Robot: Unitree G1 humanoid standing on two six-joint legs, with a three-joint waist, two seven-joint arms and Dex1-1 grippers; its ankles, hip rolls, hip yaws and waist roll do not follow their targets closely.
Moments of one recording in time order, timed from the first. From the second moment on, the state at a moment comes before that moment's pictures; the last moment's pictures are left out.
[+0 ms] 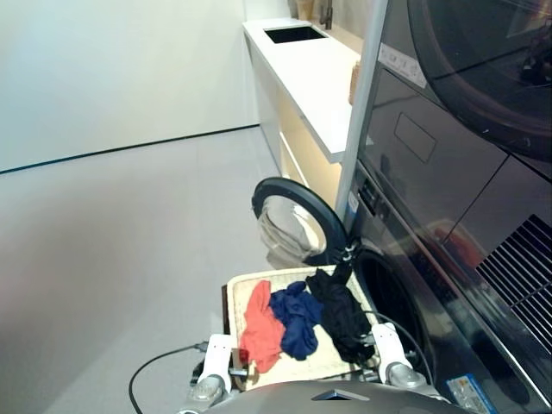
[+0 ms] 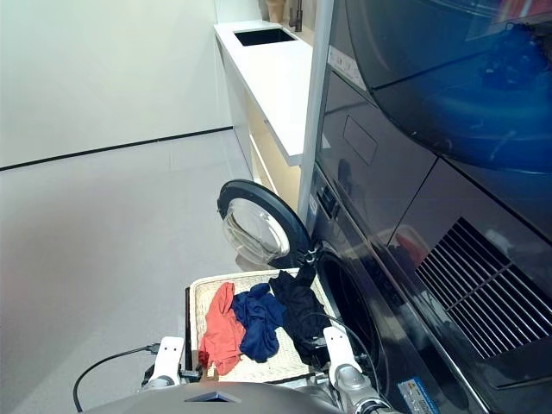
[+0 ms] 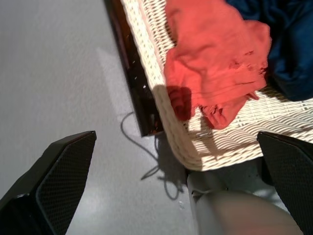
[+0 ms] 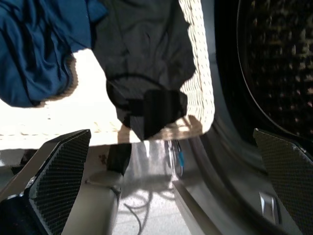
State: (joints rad) left arm 0.01 0.13 -0.32 1.24 -0.23 -0.25 -0.01; right arm -0.02 -0.20 0.36 1.14 0.17 -0.19 -0.03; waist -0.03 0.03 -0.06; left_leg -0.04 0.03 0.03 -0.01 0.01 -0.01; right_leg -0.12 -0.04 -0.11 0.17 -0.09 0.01
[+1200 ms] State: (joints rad) left arm -0.71 0.29 -0.39 1.16 -0.29 -0.28 0.23; right arm -0.62 -0.28 0.55 0.71 0.21 -0.26 -0.15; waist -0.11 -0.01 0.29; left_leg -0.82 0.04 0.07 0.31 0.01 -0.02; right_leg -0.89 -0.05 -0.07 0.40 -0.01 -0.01
